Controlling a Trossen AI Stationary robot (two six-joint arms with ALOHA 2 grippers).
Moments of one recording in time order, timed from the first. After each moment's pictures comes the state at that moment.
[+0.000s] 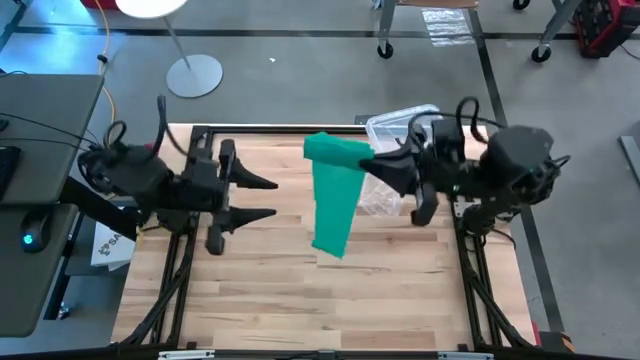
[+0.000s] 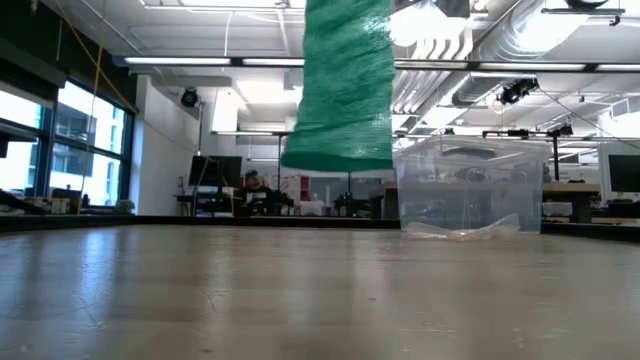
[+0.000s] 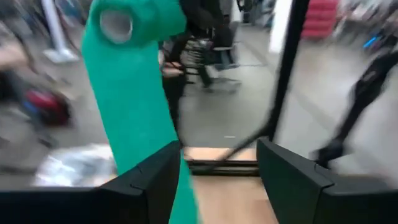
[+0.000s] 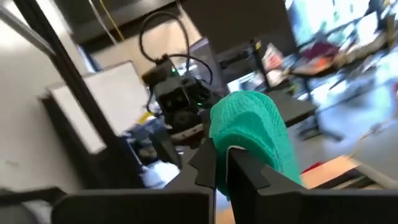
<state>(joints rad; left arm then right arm) -0.52 1.45 2.09 -0.76 -0.56 -0.05 0.41 1.63 2.34 -0.62 0.52 0.39</state>
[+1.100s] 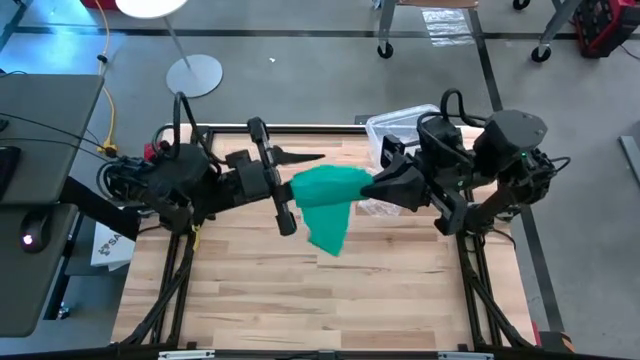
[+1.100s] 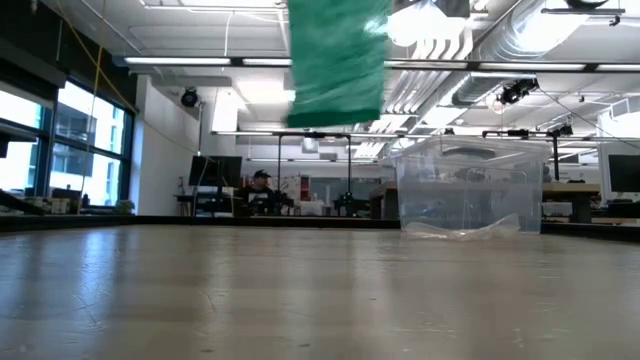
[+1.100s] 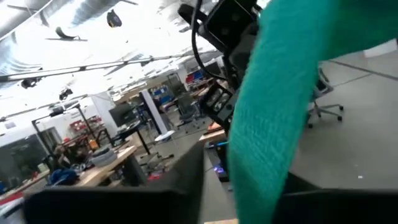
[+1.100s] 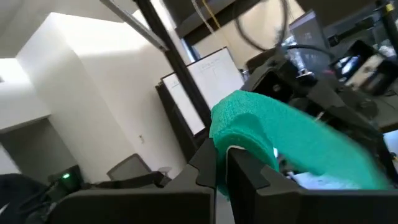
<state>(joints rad) -0.38 1.62 2.09 -0.22 -0.66 0.56 0.34 1.65 2.34 -0.48 0.03 0.50</state>
